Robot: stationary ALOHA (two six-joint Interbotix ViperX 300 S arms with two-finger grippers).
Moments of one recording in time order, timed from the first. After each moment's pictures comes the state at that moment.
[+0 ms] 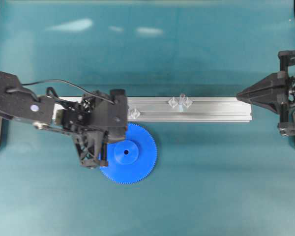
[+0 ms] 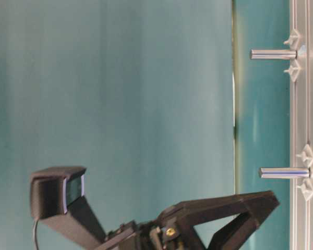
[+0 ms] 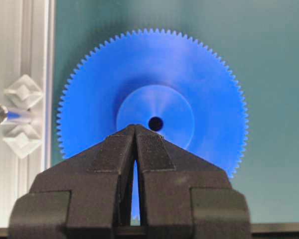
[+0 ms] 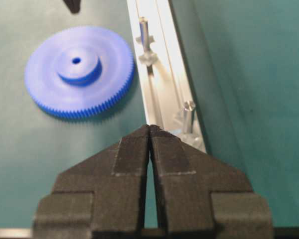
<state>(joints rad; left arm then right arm) -0.09 -0.08 0.59 0.02 0.43 -0.12 -0.10 -0.90 1.10 0.06 0.25 0.06</state>
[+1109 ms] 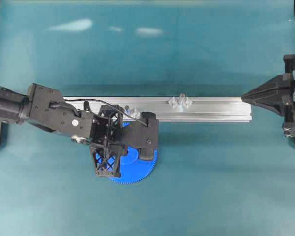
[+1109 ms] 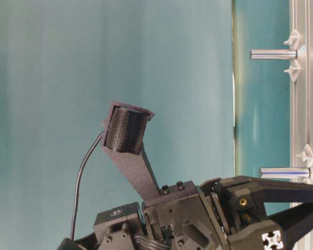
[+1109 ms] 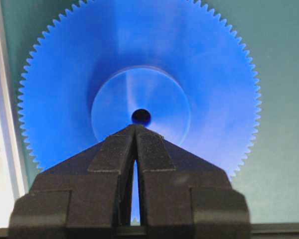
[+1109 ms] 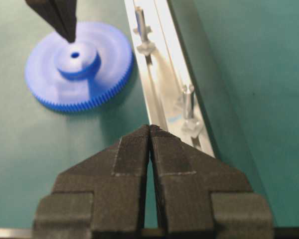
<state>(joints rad) -0.13 0.13 0.40 0.02 0.67 -0.08 -0.11 -0.96 1.16 0.06 0.23 0.11</state>
